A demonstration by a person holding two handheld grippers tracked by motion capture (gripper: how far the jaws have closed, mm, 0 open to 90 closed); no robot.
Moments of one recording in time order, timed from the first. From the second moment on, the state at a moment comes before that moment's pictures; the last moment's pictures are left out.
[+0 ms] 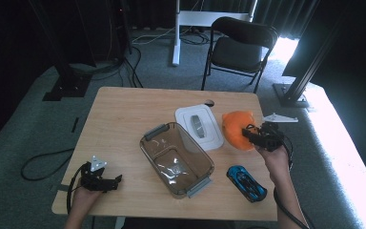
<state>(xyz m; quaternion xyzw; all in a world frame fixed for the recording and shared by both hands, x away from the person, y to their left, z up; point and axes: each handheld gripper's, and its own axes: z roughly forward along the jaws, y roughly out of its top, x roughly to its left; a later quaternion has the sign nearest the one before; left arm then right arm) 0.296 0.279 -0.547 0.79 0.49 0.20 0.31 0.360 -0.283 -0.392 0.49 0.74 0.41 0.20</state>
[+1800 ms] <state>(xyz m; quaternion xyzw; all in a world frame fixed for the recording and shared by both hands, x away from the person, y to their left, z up) 0.296 0.279 -0.546 0.79 0.49 0.20 0.31 0.307 -0.143 -0.384 0.27 0.85 0.44 0.09</state>
